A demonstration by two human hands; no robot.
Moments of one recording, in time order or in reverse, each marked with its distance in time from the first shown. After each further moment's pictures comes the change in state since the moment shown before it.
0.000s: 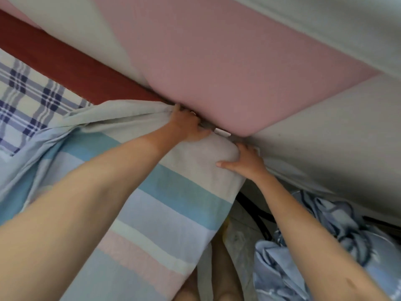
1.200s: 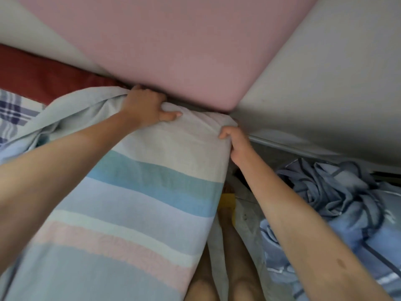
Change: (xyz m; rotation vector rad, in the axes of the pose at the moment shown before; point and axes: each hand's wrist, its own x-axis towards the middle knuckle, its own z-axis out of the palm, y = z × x) left_hand 0.000 -0.032 0.007 0.000 0.258 0.081; right_hand 0.011 0.006 0.025 1.463 0.136 0.180
